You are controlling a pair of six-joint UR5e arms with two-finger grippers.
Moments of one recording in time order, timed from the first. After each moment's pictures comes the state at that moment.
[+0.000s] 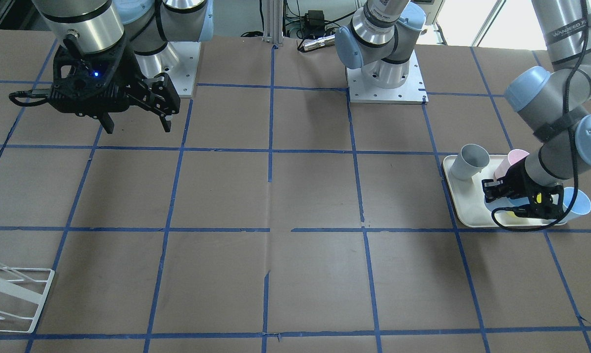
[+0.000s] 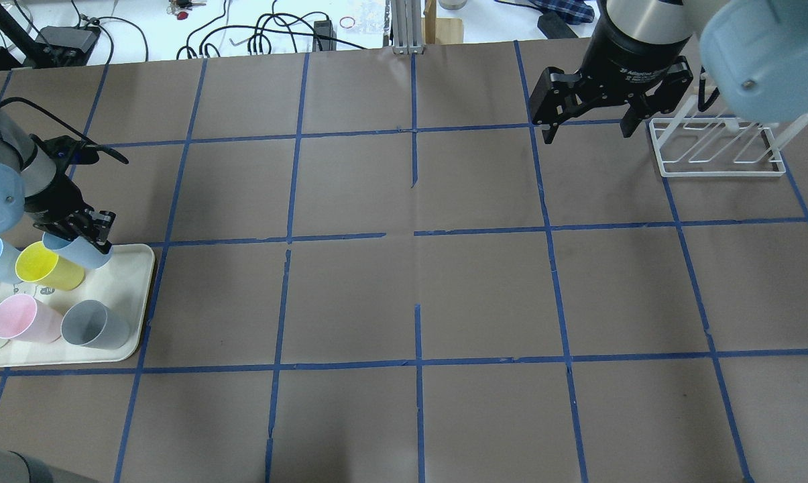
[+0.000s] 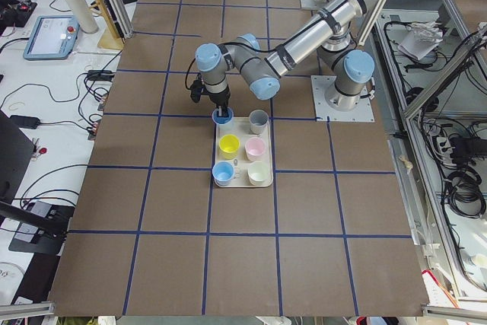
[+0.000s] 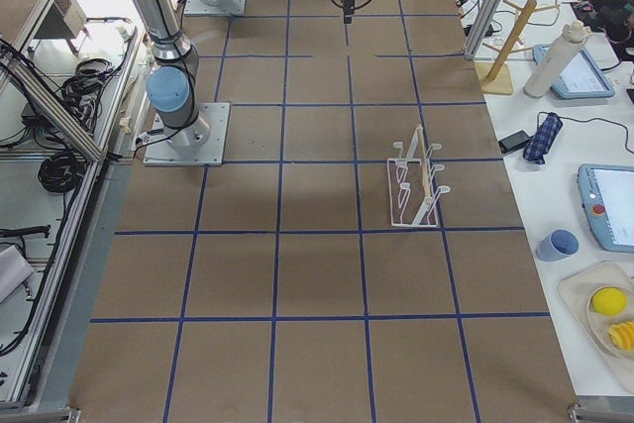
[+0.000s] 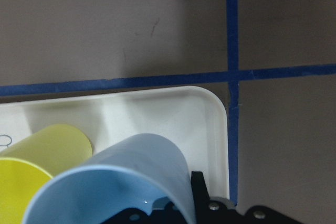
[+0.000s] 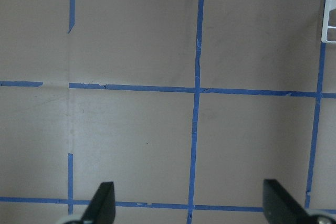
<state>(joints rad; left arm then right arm) -1.06 -1.87 -1.84 -1.12 1.66 0.56 1.63 -1.55 1.53 -1.62 -1.56 0.01</state>
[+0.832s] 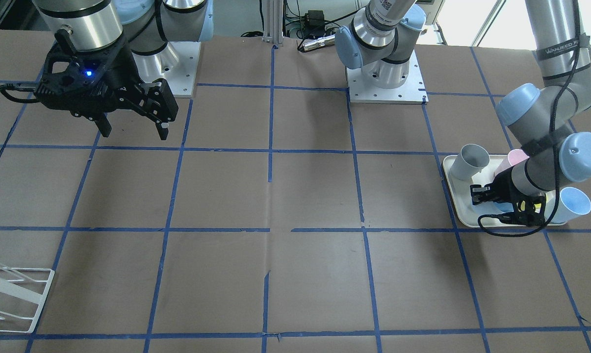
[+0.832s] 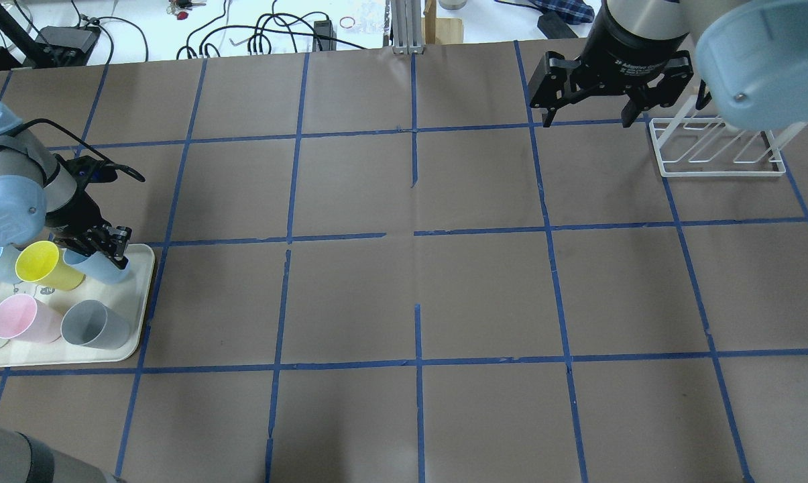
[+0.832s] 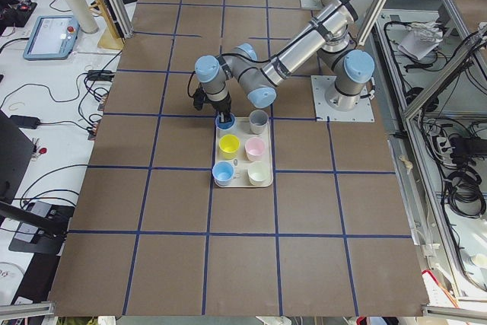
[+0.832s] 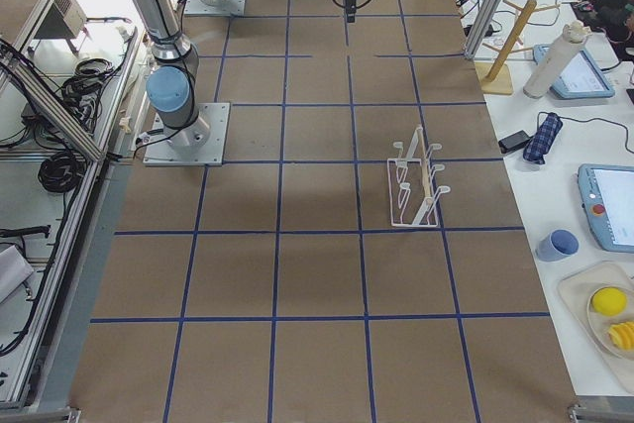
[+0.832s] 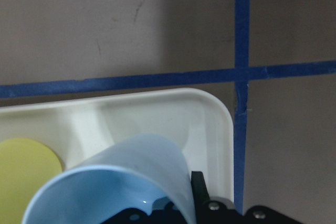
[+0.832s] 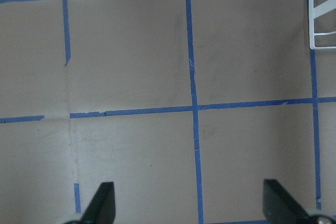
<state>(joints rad) -1.06 -1.91 -1.87 -1.12 1.66 0.56 1.63 -1.55 1.54 -1.69 -1.57 0.11</state>
